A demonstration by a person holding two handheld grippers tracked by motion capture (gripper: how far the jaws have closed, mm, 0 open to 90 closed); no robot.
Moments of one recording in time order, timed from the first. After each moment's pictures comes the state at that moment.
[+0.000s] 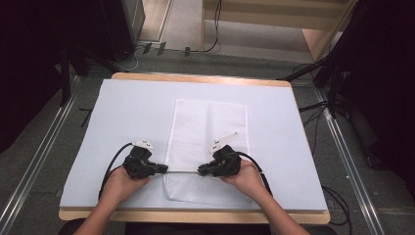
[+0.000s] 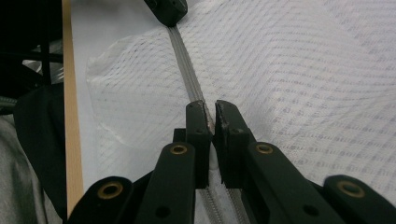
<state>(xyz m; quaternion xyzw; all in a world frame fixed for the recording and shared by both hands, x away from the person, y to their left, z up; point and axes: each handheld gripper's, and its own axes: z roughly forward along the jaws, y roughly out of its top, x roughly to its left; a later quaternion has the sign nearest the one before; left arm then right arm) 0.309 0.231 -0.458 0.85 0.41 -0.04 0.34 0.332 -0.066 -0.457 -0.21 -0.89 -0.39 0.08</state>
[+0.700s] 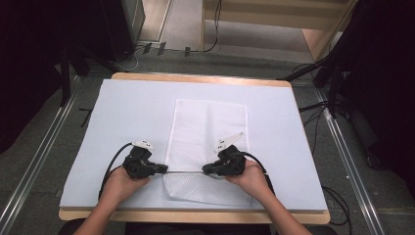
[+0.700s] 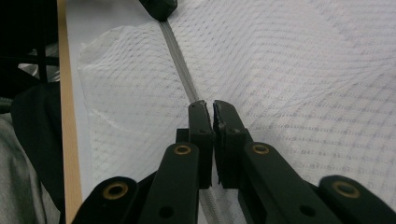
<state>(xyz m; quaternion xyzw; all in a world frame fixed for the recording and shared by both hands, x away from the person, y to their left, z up) 0.309 0.232 -0.457 0.85 0.41 -0.04 0.34 0.332 -0.079 -0.457 -0.22 -0.89 -0.39 0.07</state>
